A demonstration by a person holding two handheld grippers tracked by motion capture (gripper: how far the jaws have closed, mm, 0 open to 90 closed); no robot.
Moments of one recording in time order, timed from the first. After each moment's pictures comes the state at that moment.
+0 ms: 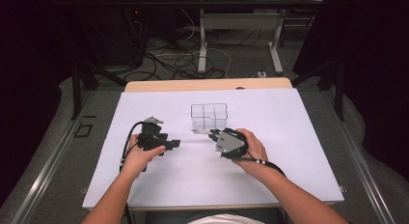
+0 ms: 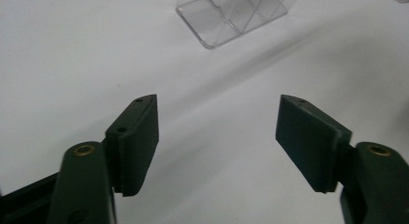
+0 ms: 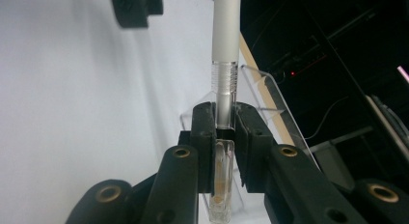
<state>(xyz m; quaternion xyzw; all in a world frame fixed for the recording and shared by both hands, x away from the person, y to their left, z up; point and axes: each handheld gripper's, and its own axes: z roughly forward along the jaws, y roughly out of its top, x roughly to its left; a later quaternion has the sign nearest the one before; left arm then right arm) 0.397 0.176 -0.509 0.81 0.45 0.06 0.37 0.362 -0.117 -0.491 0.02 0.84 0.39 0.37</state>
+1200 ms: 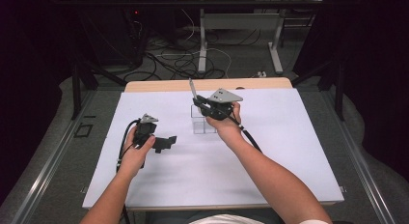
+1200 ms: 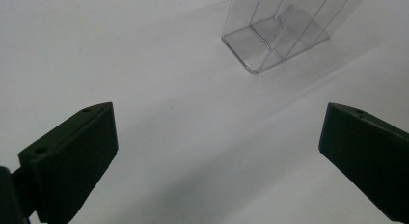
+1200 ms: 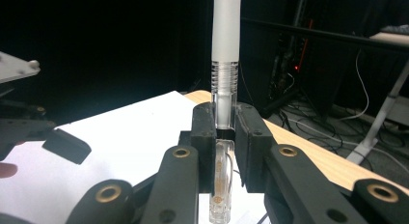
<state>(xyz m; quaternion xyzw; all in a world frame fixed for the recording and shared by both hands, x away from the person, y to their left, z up) 0.400 0.186 -0.510 0.79 0.45 0.14 0.38 0.452 -0.080 -0.470 0.27 0.72 0.59 0.25</state>
